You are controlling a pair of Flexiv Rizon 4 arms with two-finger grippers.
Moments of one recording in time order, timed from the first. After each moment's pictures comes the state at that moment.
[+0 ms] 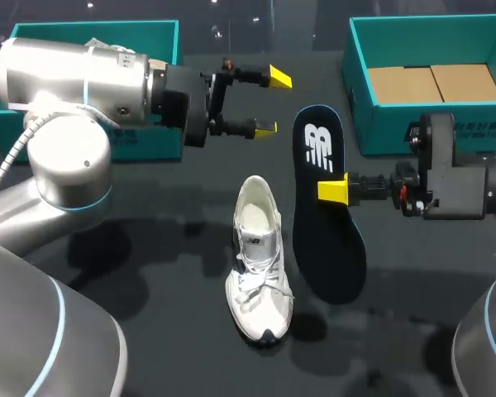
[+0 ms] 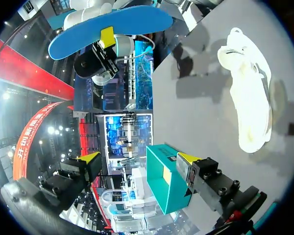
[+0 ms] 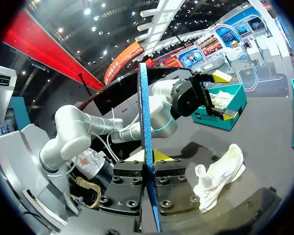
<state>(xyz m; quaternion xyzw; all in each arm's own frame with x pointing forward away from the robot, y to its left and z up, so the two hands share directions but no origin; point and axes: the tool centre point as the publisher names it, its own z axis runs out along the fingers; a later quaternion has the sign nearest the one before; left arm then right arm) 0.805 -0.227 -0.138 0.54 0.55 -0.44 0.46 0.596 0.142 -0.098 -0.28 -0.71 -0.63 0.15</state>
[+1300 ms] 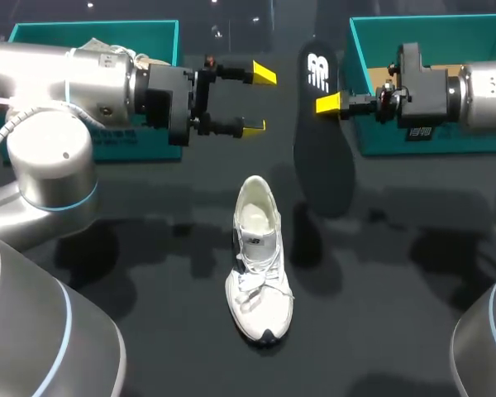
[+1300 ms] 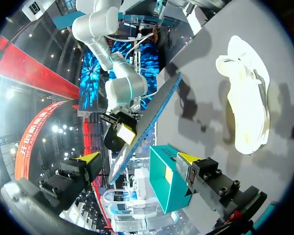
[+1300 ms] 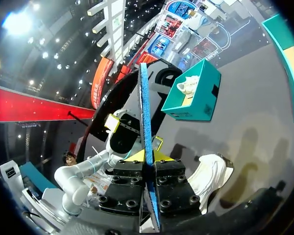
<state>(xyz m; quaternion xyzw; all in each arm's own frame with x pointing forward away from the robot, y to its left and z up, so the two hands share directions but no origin) 0.801 -0.208 -0.130 0.53 0.54 -0.46 0.46 0.781 0.123 -0.133 -0.43 -0.63 -0.58 0.29</state>
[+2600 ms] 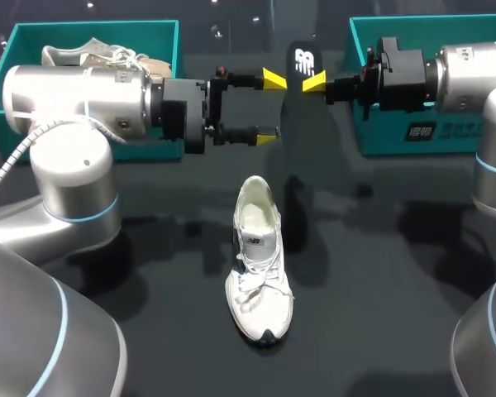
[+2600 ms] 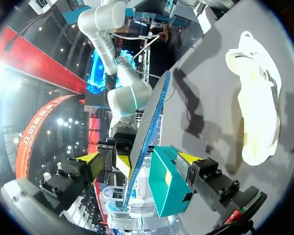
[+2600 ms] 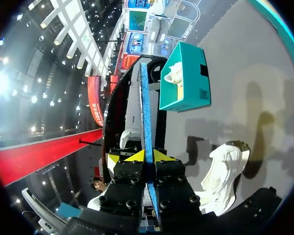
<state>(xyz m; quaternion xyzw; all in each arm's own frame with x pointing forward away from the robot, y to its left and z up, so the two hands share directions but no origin) 0.805 -0.228 -0.147 0.49 0.55 -0.49 0.47 0.833 0.137 -0.137 -0.54 -0.52 -0.51 0.42</state>
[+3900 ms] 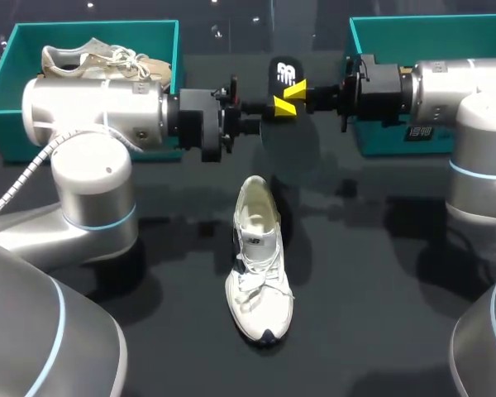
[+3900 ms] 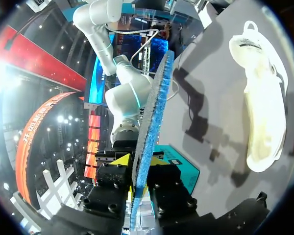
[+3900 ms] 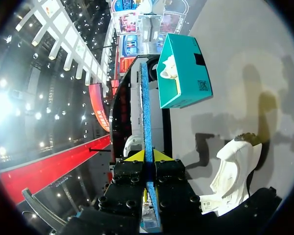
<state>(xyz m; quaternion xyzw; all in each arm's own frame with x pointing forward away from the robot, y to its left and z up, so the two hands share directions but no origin) 0.809 -0.247 -0.167 0.48 0.56 -0.49 0.47 0.839 0.165 -0.157 -0.56 -0.48 -0.49 0.47</state>
